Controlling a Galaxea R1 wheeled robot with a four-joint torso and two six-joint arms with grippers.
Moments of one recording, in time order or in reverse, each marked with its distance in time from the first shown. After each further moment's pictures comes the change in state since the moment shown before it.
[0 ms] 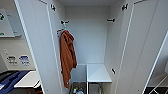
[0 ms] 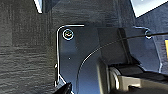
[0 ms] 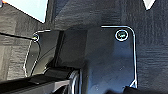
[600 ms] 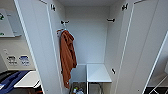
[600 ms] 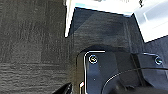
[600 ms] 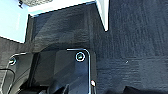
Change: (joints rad) left arm -0.076 -0.423 0.374 -0.078 -0.084 -0.014; right arm 0.089 -0.389 0.277 0.001 0.007 0.117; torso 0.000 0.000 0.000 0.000
